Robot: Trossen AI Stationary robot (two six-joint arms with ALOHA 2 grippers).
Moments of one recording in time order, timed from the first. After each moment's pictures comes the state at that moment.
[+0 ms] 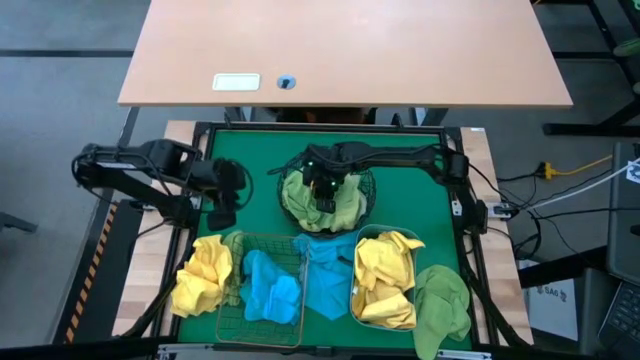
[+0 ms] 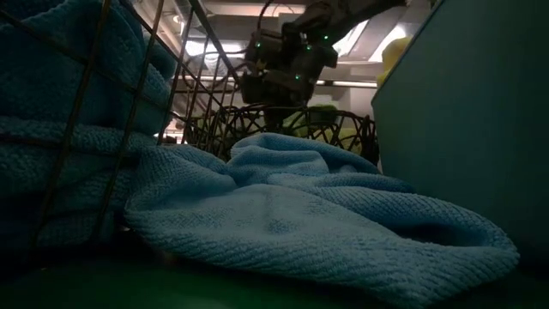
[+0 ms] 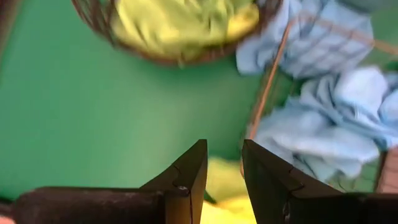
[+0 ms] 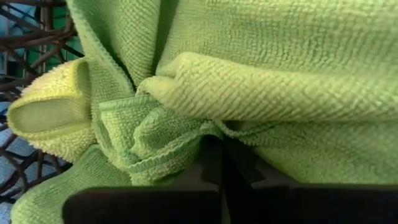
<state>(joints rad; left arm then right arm) -0.12 1.14 1.39 -1.39 -0.09 -0.44 -0.22 2.13 1.74 -0.81 -0.30 -0.13</state>
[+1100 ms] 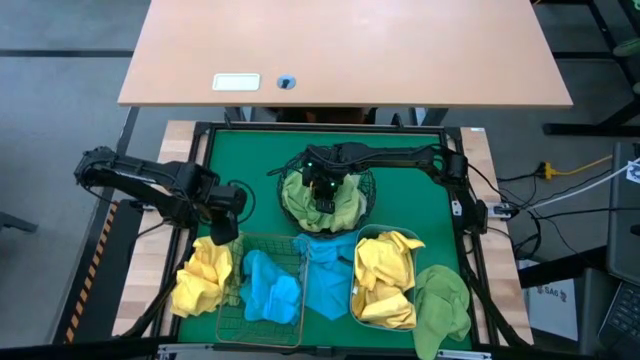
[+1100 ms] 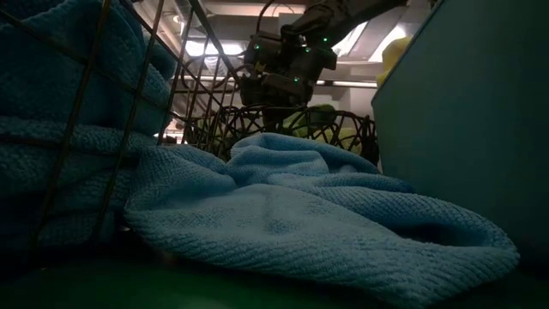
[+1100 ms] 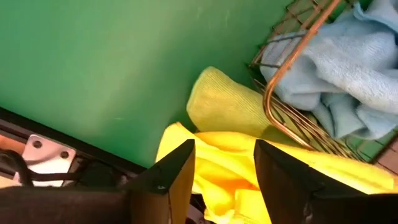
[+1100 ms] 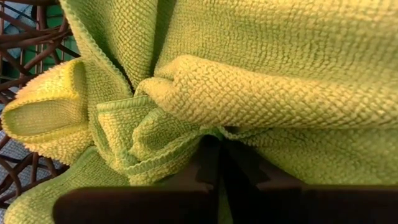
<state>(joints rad) -0.16 1.12 1.05 -1.38 0.10 -0.75 -0.22 2.14 1.74 -0.80 -0.30 -0.13</state>
